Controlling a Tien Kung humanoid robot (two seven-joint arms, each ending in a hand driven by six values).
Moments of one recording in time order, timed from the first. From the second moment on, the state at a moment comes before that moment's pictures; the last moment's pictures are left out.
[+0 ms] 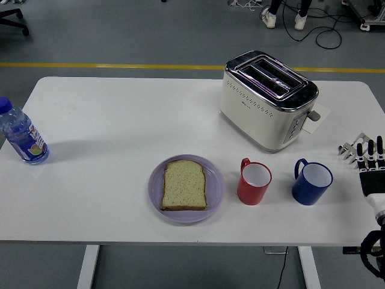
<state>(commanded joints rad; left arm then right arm) -0.07 0.01 -0.29 -0.19 0.38 0.16 0.12 0.01 -0.13 1.51 1.34 0.07 -0.08 0.22</state>
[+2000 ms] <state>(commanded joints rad) -0.08 0.01 -0.29 -0.19 0.38 0.16 0.12 -0.08 -0.20 1.27 1.39 -1.23 -0.46 0.23</state>
